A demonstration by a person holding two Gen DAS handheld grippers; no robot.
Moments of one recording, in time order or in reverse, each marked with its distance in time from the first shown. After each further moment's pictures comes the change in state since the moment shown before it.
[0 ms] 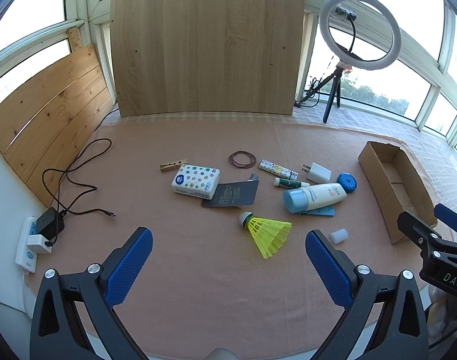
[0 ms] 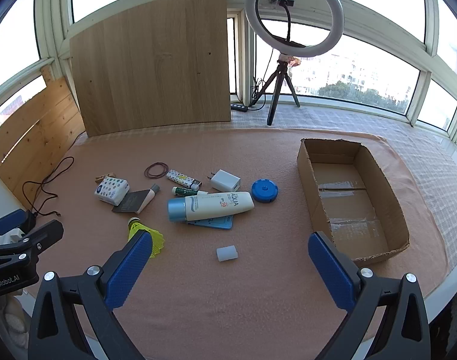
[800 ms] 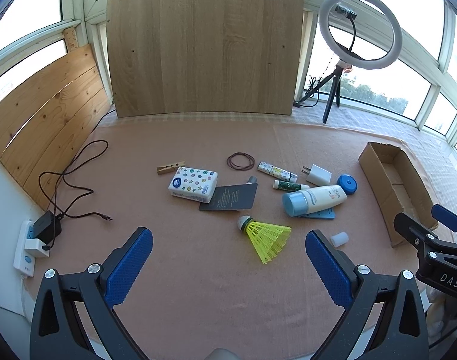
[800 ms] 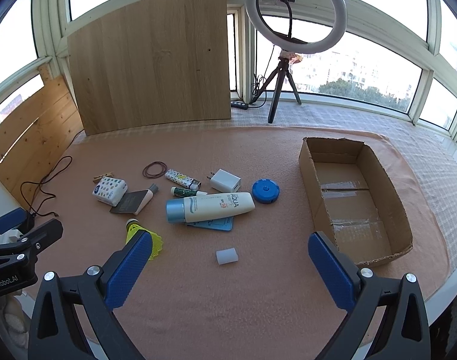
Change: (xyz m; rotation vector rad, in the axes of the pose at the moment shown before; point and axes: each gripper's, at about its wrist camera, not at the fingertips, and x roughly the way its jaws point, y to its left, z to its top) left arm 0.009 -0.001 0.006 0.005 0.003 -0.006; right arm 0.010 -0.001 0.007 -0.001 0.016 0.001
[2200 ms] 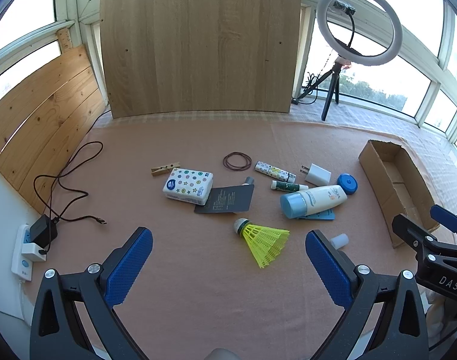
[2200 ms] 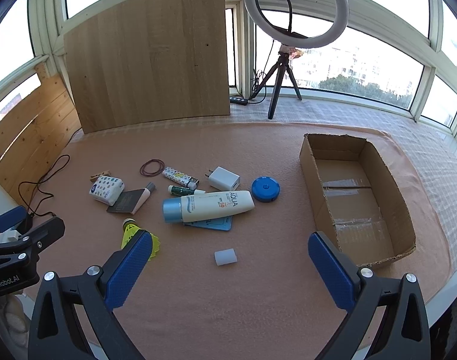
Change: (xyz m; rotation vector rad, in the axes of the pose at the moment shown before) left arm 0.014 -0.009 0.006 0.014 0.013 -0.006; right arm 0.009 -0.003 0.002 0.008 0.021 0.002
